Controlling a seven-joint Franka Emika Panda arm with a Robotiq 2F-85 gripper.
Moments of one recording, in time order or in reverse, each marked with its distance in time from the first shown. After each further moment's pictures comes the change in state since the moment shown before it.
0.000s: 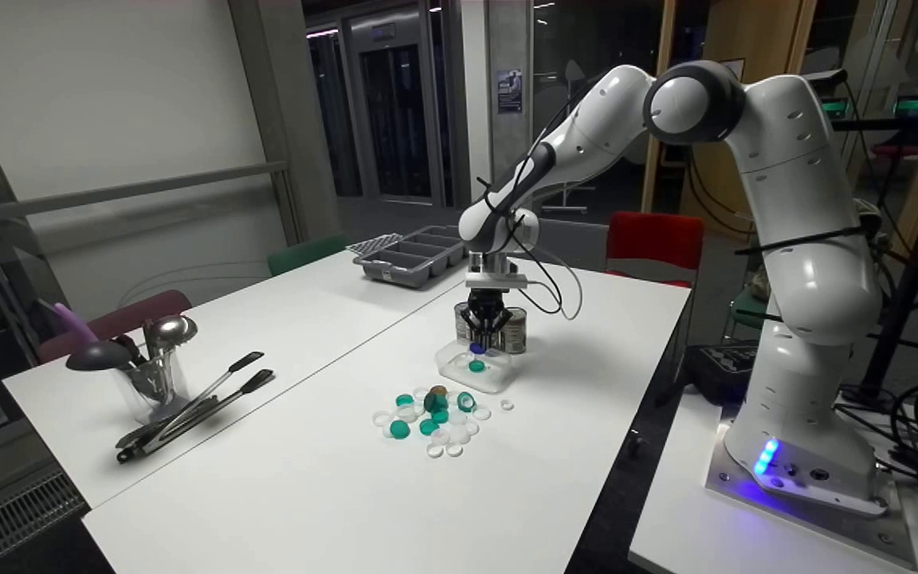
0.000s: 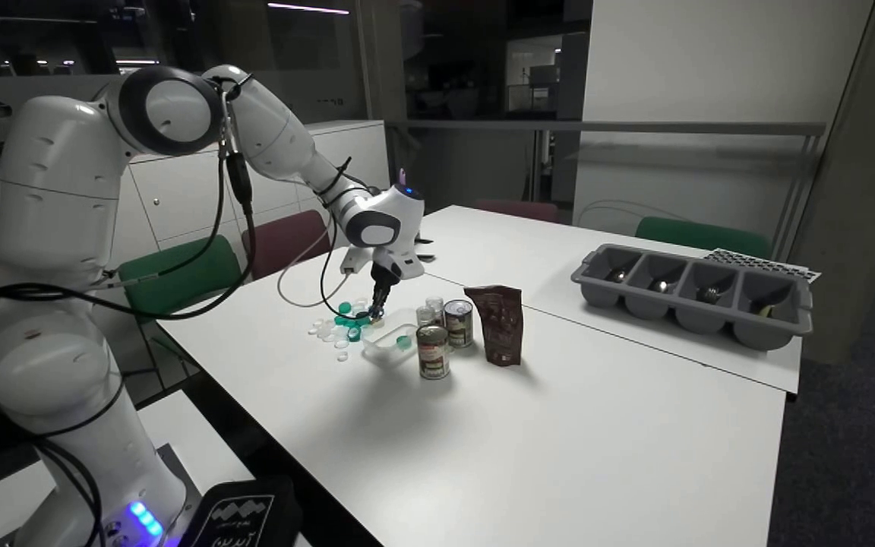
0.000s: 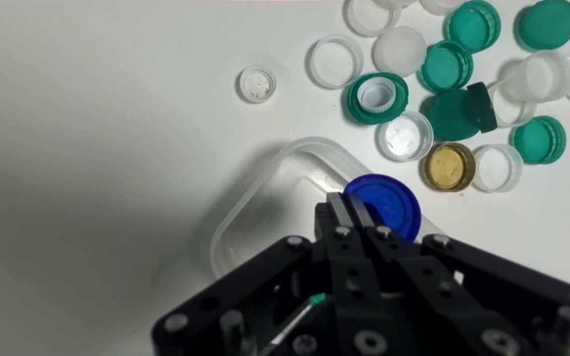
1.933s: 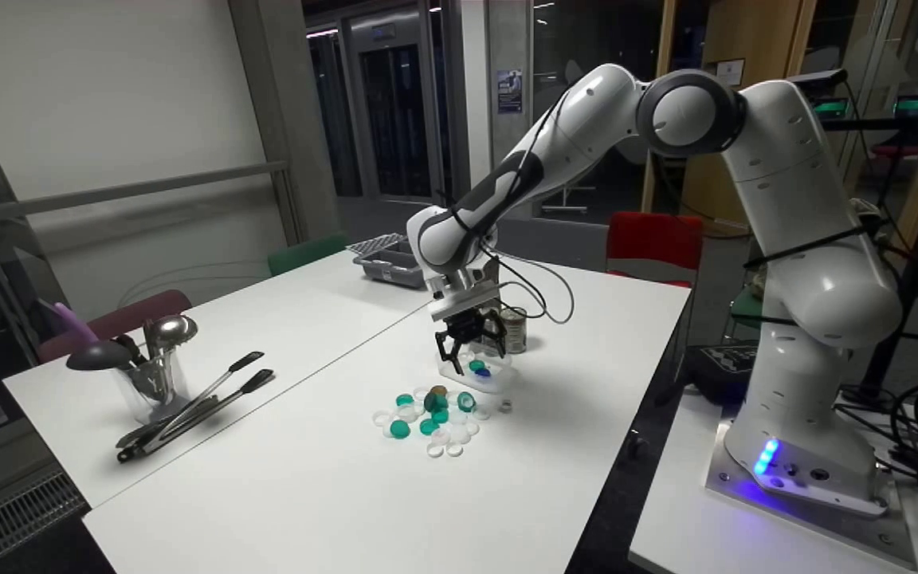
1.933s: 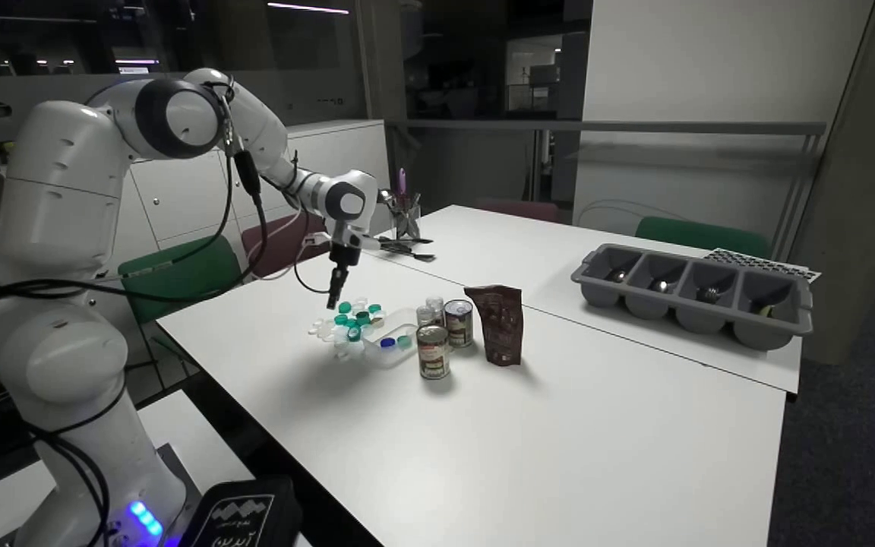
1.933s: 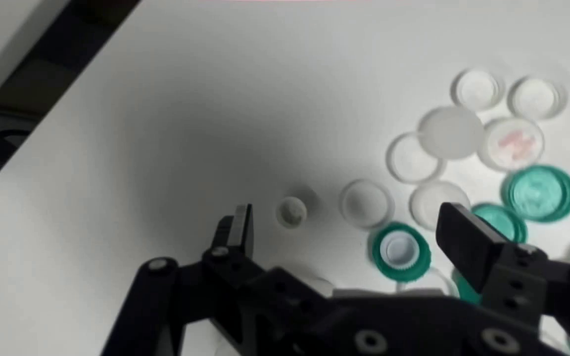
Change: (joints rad) arm 0.231 0.043 0.020 0.160 -0.305 -0.343 0.357
